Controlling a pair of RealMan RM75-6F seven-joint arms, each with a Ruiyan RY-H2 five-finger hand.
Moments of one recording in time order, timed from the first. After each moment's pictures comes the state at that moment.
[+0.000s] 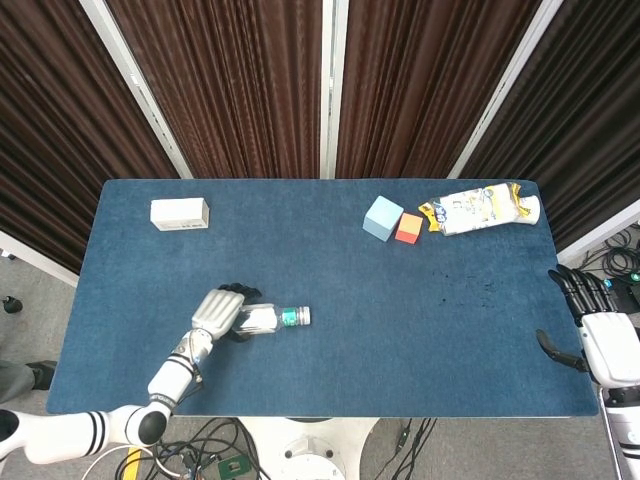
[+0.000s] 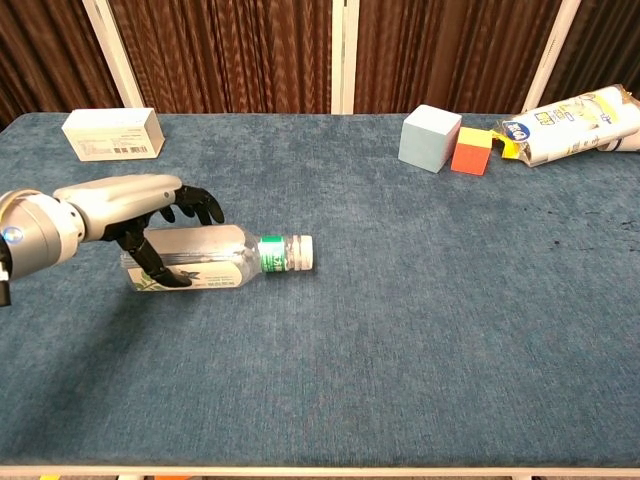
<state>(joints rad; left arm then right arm) -0.67 -1.64 -0.13 -1.49 0.98 0.91 0.40 0.14 -0.98 0.06 -1.64 -1.58 1.48 0.24</state>
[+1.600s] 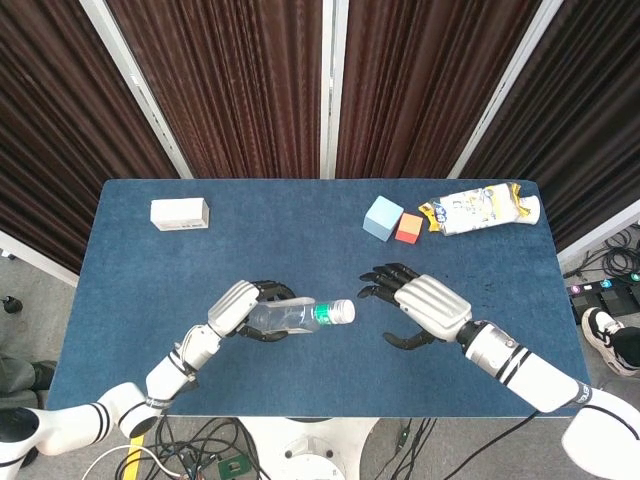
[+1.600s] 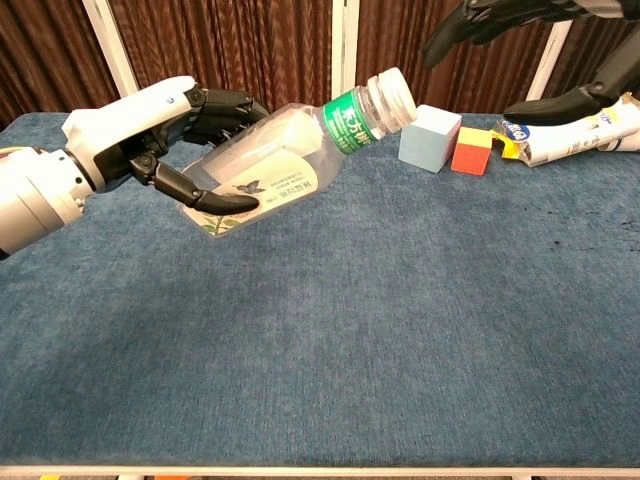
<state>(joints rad) -0.69 -1.70 -0.07 -1.20 1.67 1.23 -0.65 0.74 -0.85 0.17 -1.98 -1.56 0.74 0.31</state>
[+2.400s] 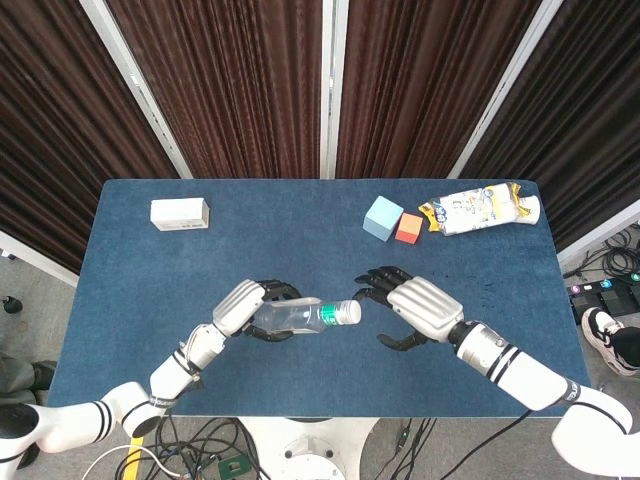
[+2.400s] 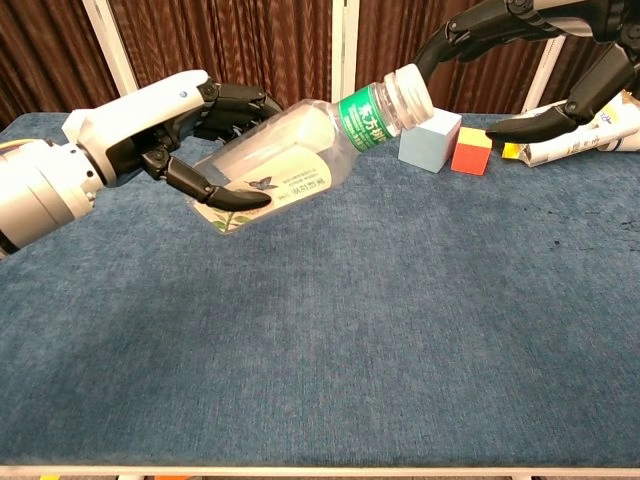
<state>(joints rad) -0.71 -1.69 -0.07 -1.26 1.64 1.21 -0.60 0.78 -0.88 0.16 -1.99 -1.50 0.72 0.25</state>
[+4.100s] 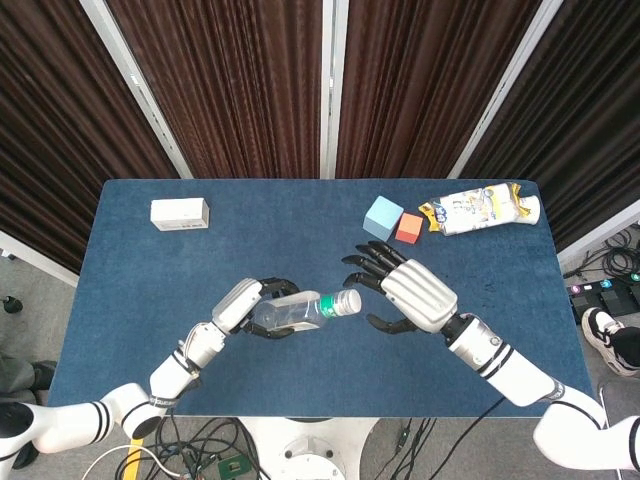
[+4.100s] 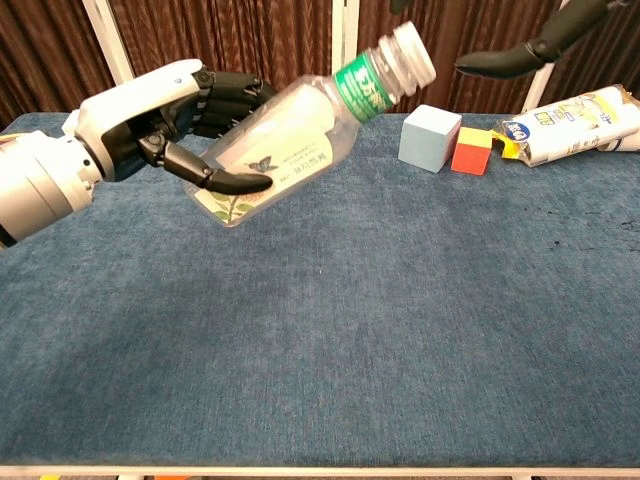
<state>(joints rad) -0.72 -1.66 -0.08 -1.32 1.58 1.20 -0.69 0.74 -1.02 0.18 -1.92 -1.55 0.97 0.16</state>
